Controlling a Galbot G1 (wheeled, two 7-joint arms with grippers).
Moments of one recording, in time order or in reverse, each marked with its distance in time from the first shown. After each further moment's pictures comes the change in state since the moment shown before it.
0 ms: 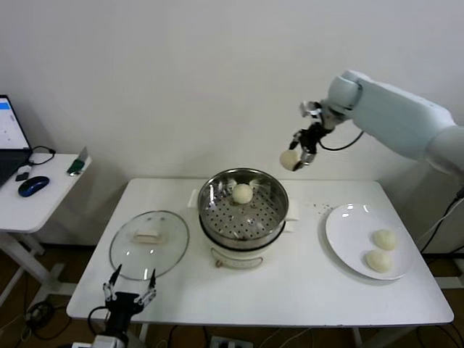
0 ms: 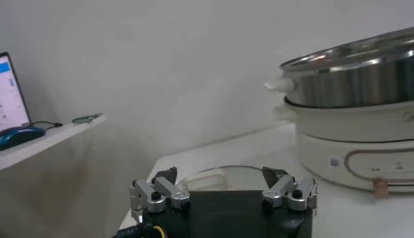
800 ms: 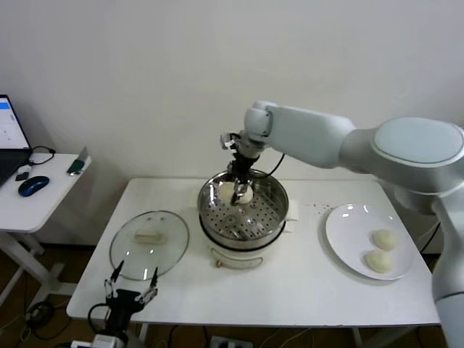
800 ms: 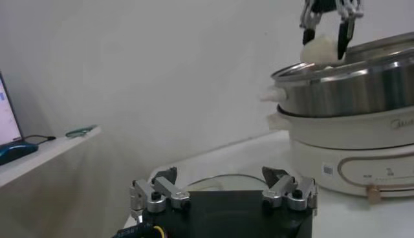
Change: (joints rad) left arm 0.008 0.026 0.004 -0.026 0.005 0.004 0.004; right arm -0.086 0.278 -0.163 0.019 0.155 -0.078 0.078
